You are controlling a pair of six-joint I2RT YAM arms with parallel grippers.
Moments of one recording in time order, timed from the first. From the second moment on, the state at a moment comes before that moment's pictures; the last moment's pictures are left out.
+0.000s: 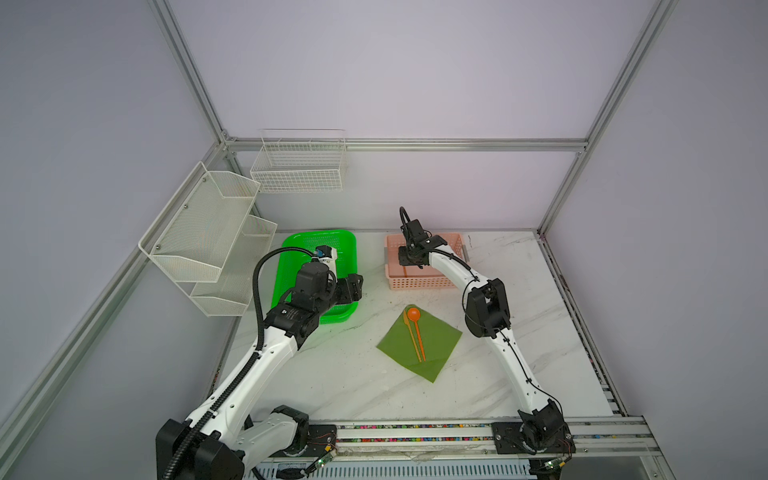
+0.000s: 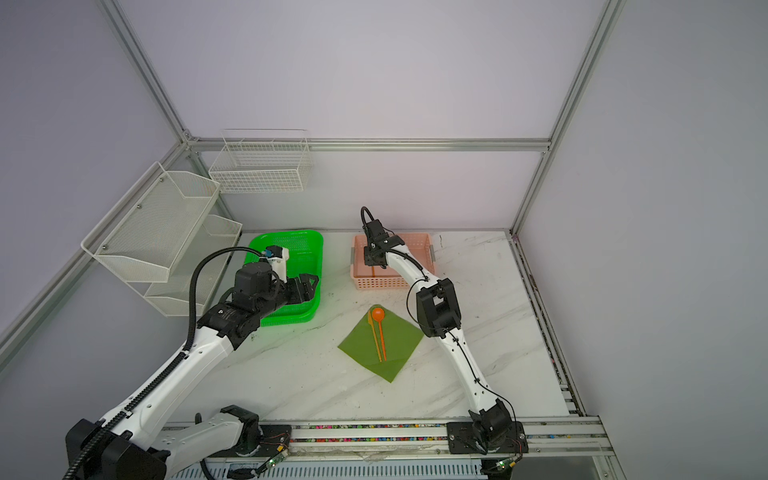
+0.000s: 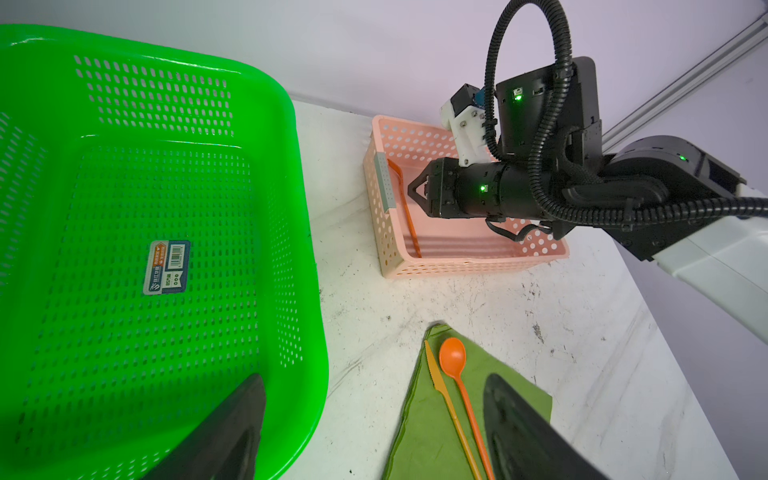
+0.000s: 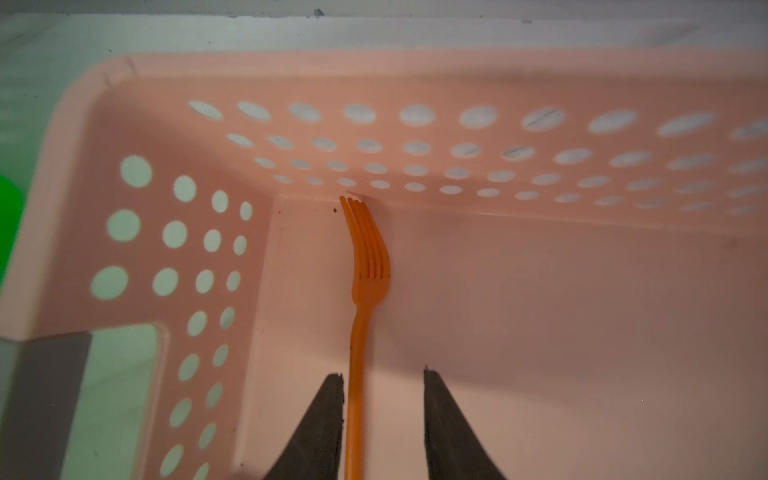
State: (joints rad) left arm -0.33 1.10 0.95 -0.38 0.02 -0.42; right arm 0.55 2.67 2.52 -0.76 0.11 0.37
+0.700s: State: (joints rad) left arm -0.31 1.08 0.95 -0.39 0.00 -0.41; right arm 0.55 2.74 2.57 -0.75 0.11 0.37
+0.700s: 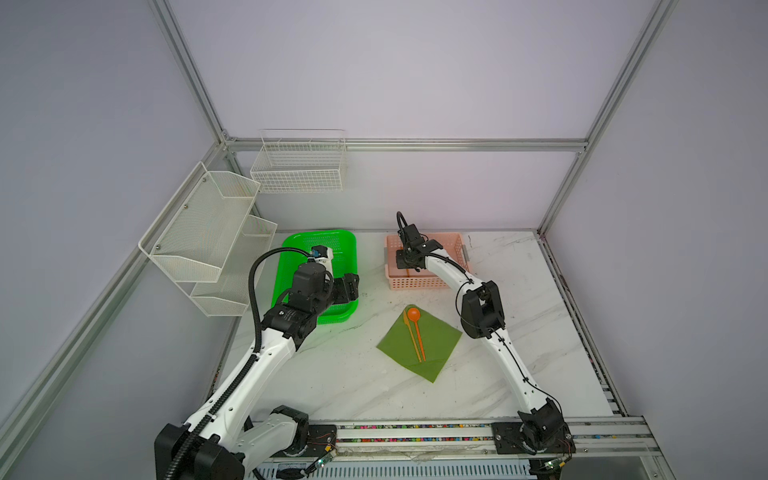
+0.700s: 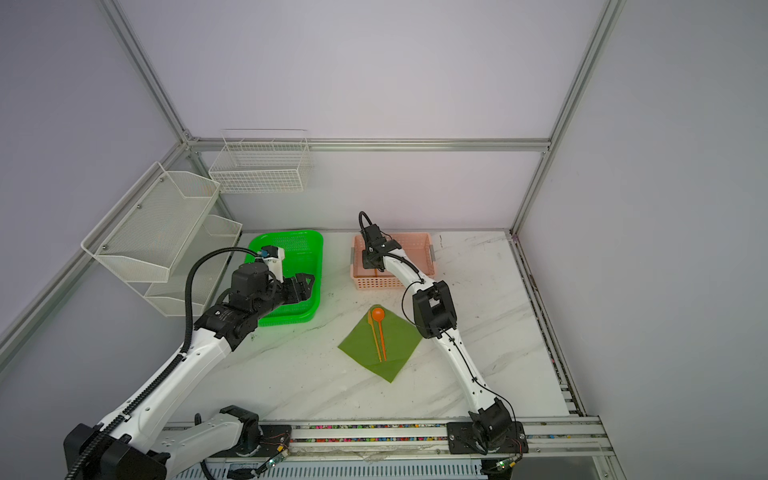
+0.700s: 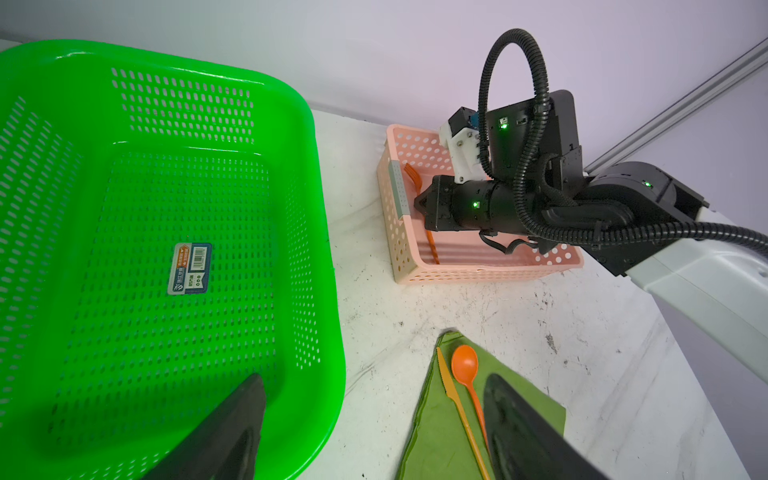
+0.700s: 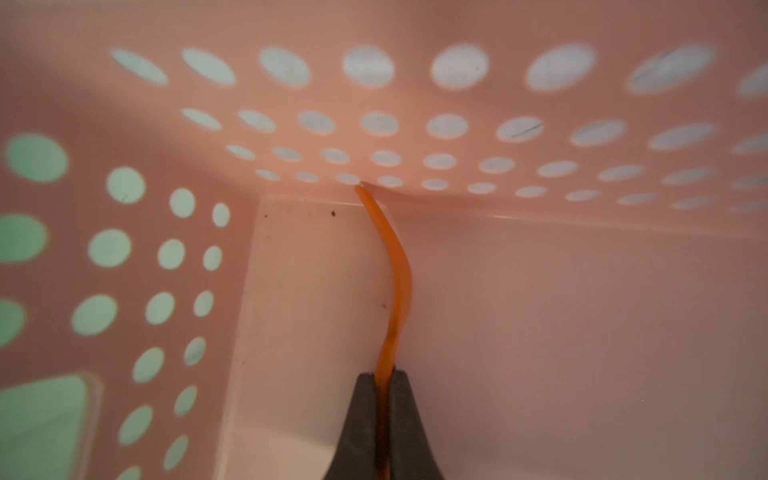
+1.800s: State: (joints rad) left arm -0.55 1.05 0.72 -0.30 -0.02 -0.56; right arm 0.57 1.34 0.94 -0.36 -0.05 0.49
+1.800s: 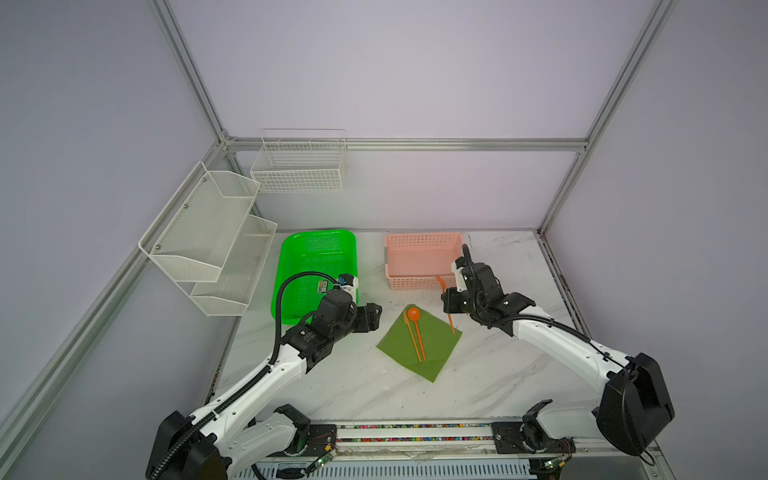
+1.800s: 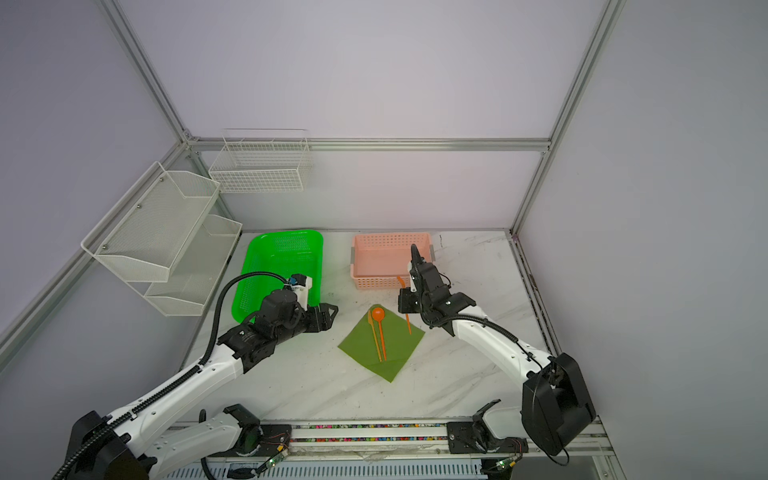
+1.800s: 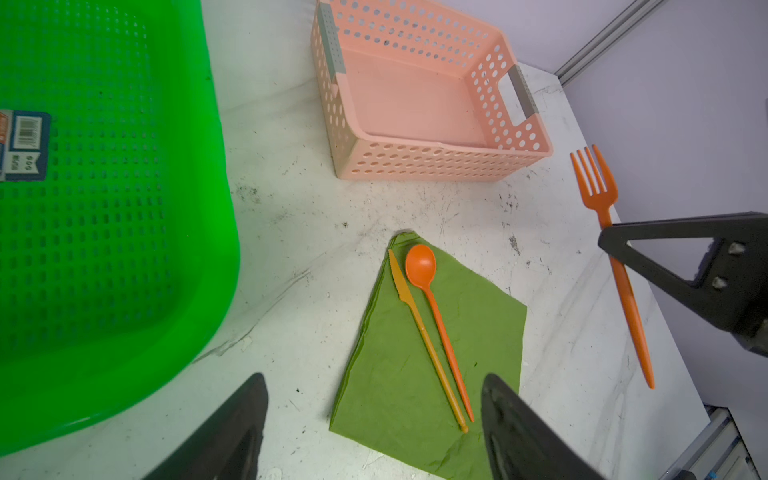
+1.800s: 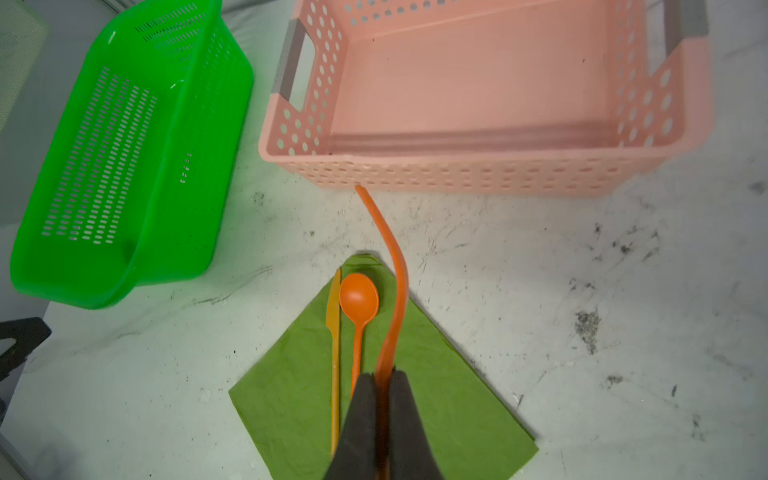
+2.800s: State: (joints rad) left arm -0.66 1.09 0.54 -0.17 -0.04 -0.73; right arm 0.67 1.62 0.79 0.00 -0.14 0.56
